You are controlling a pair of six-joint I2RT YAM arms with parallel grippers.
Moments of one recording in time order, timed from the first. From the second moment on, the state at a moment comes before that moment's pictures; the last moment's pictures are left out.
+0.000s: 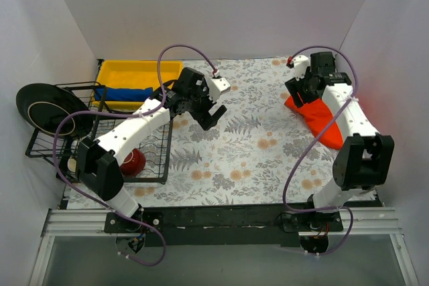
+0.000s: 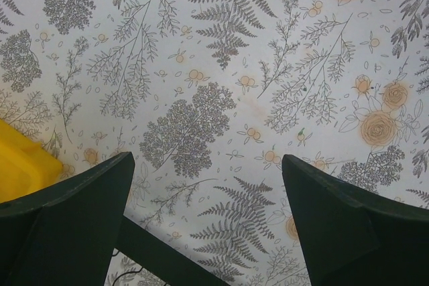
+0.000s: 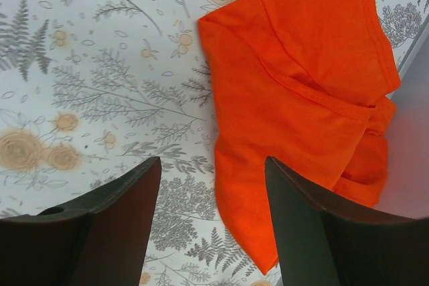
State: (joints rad) left arm -0.62 1.60 1.44 -0.65 0.21 0.32; right arm 0.08 1.57 1.40 -0.75 -0.08 -0.46
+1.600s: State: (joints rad) left arm -0.59 1.59 1.41 -0.62 0.11 0.37; right arm 0.23 1.61 1.73 -0.88 -0.11 -0.52
